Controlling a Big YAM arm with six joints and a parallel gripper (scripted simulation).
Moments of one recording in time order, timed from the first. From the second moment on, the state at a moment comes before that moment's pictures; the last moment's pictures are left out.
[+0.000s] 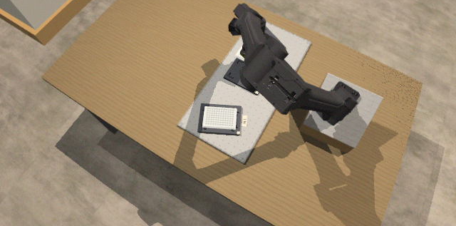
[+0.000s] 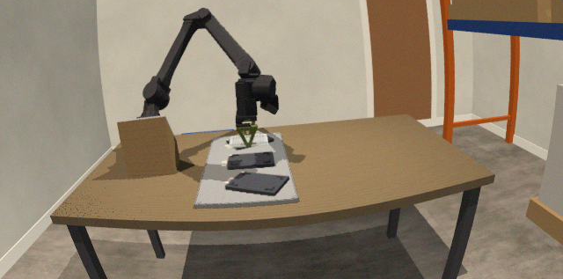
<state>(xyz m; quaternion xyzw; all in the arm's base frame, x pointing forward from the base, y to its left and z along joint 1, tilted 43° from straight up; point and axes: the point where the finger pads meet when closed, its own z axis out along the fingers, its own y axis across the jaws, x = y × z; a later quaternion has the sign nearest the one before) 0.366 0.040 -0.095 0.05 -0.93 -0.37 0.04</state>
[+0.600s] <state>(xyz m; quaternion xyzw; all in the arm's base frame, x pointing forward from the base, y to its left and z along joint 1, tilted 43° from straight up) 0.360 0.079 -0.058 0.06 -0.93 -0.37 0.04</state>
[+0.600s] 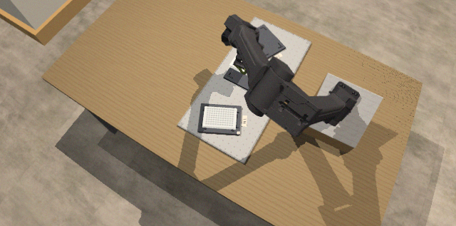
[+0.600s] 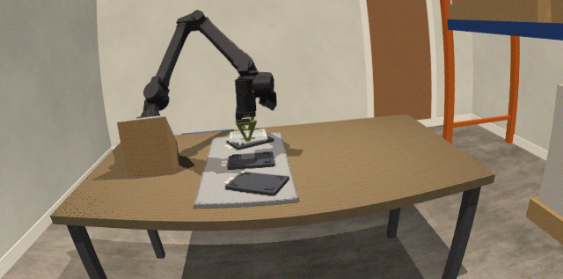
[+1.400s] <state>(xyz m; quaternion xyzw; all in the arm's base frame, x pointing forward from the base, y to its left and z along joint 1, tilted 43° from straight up) 0.363 0.073 -0.059 0.04 -0.93 -0.37 0.04</state>
